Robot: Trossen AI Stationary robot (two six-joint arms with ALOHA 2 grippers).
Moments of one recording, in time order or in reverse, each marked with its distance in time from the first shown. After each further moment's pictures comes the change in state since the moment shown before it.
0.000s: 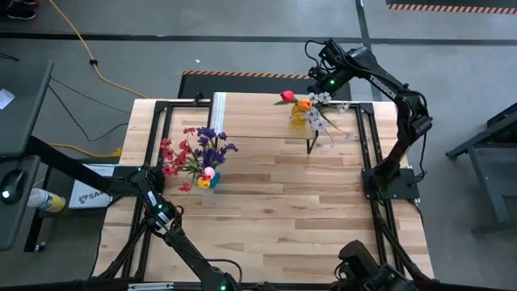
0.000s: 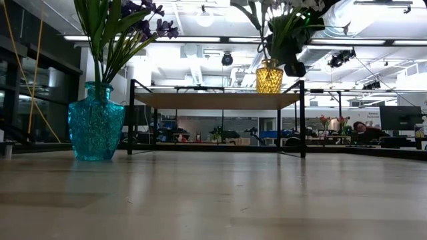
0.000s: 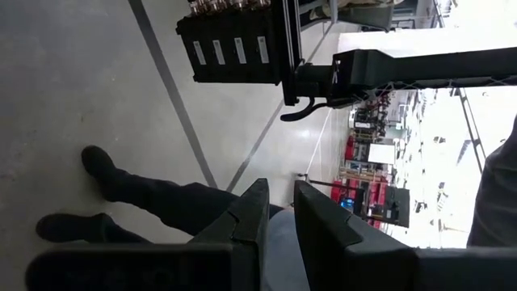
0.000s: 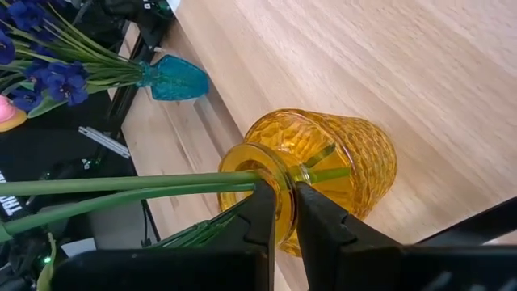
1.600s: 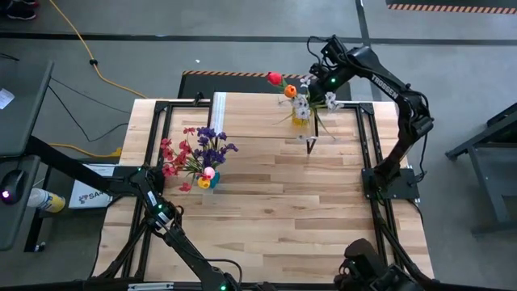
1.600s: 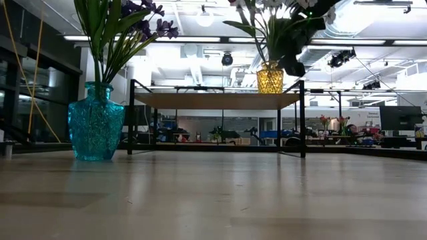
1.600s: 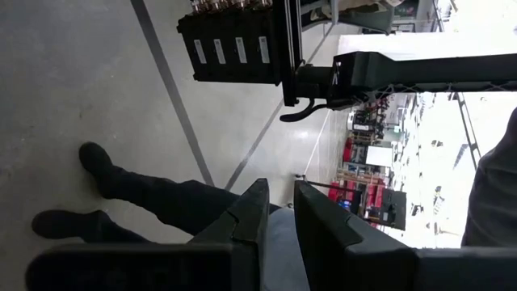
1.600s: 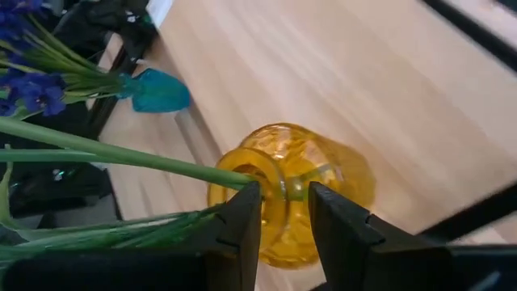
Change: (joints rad) left arm 0.000 0.000 0.000 -0.001 0.000 -0.023; right arm -0.014 -0.011 0.000 0.048 0.041 -0.018
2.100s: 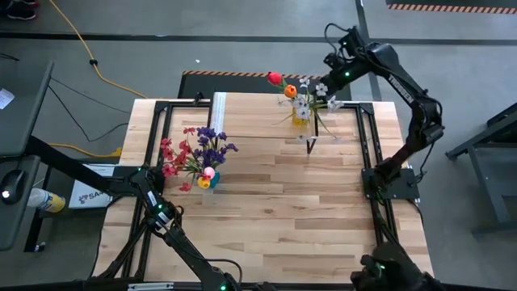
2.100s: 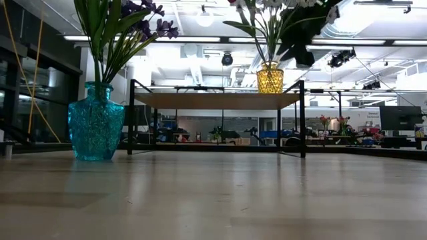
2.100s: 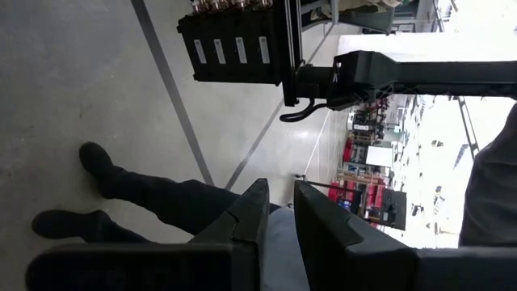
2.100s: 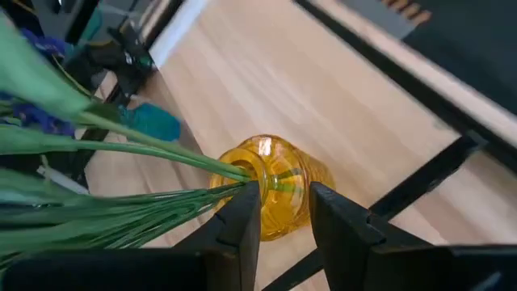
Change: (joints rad) left arm 0.000 0.000 0.000 0.000 0.000 0.000; right arm -0.081 -0.107 0.000 0.020 0.031 -0.005
